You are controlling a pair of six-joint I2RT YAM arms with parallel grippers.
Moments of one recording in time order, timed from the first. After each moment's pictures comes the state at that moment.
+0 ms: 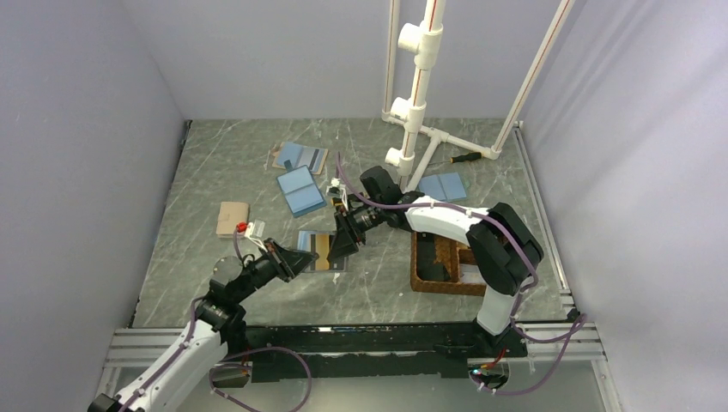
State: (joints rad) left arm -0.44 0.41 0.01 0.37 0.42 -0.87; right arm 0.73 1.79 1.12 -0.07 -1.09 0.18
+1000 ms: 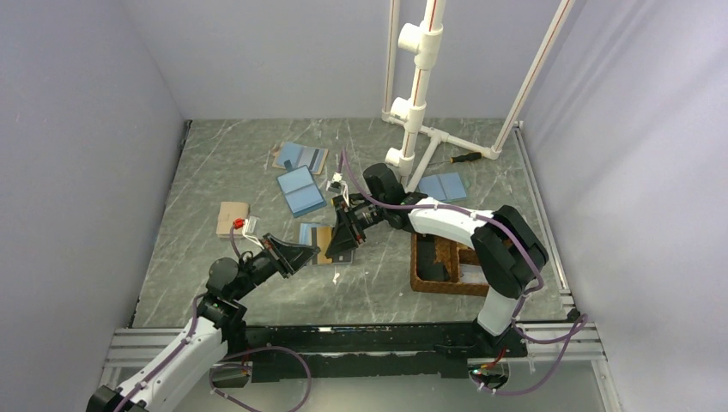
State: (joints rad) left arm -0.44 0.48 0.01 0.59 0.45 -0.93; right arm 0.73 1.75 1.09 0.07 -1.16 0.31
